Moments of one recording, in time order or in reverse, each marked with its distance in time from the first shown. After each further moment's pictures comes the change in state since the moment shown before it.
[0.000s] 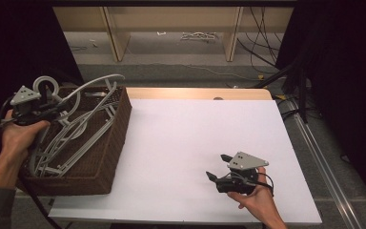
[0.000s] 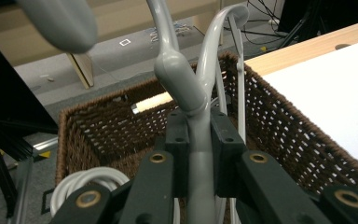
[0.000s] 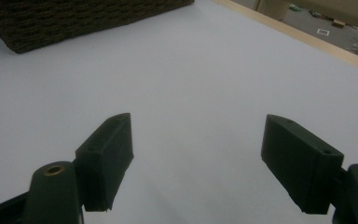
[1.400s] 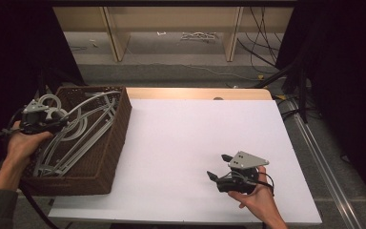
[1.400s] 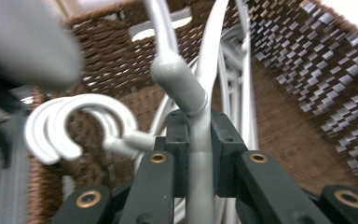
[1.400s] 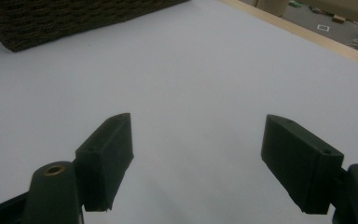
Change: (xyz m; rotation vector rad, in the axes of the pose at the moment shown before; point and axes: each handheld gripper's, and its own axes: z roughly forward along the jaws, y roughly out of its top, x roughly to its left) left arm 0.015 -0.040 0.023 0.224 0.000 0.042; right arm -0.003 -0.001 0.001 0.011 0.001 0.015
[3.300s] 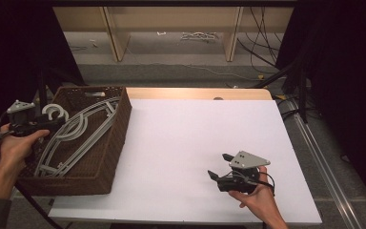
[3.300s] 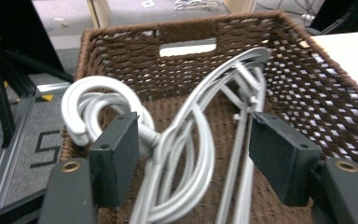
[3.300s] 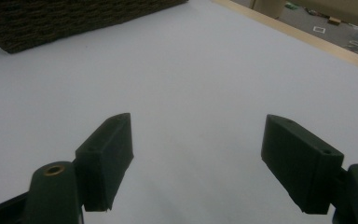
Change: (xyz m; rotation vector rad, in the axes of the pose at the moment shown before) left arm -0.008 0.000 -0.028 -0.149 0.047 -0.241; right arm -0.001 -0.001 -0.001 -0.008 -0.013 0.002
